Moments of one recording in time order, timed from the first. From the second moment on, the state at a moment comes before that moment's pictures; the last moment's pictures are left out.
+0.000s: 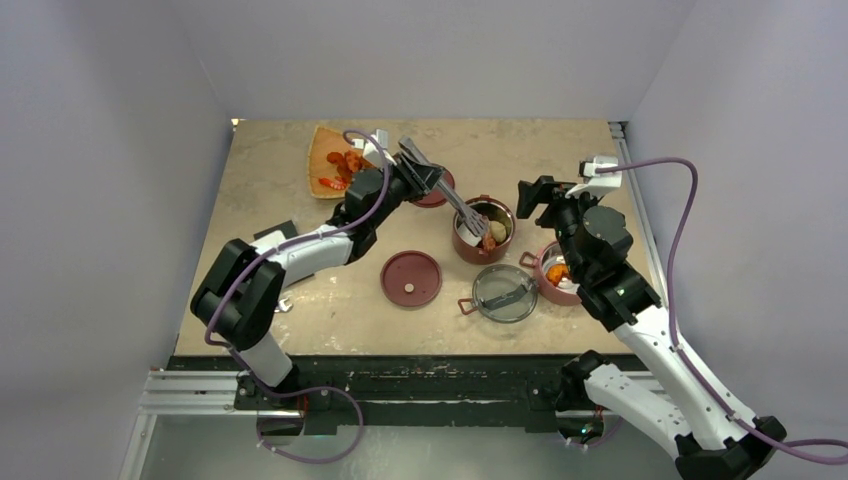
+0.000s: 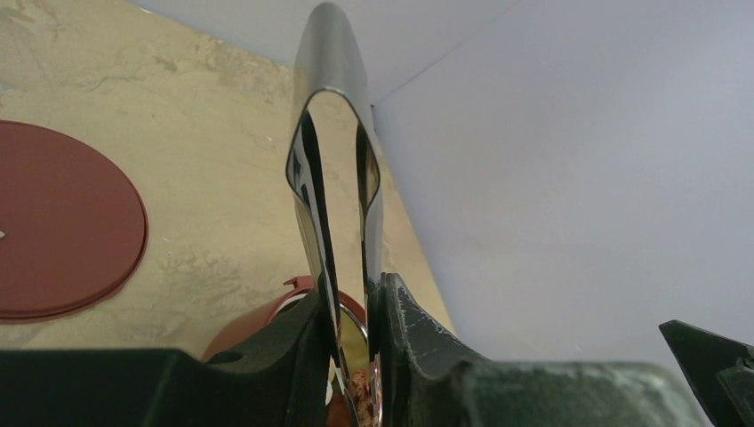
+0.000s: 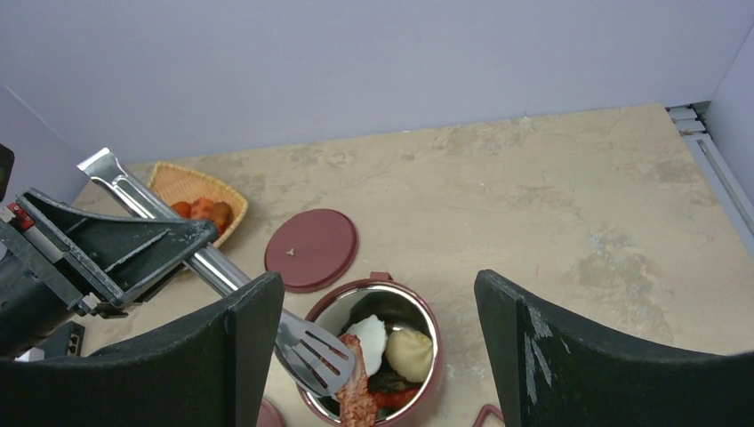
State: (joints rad) left arm -0.59 1.66 0.97 0.69 0.02 -0.88; right arm 0.51 0.79 0.86 -0.09 0.42 0.25
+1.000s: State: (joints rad) left arm -0.58 1.71 1.02 0.66 -0.02 -0.82; right arm 0.51 0.79 0.86 -0.09 0.42 0.25
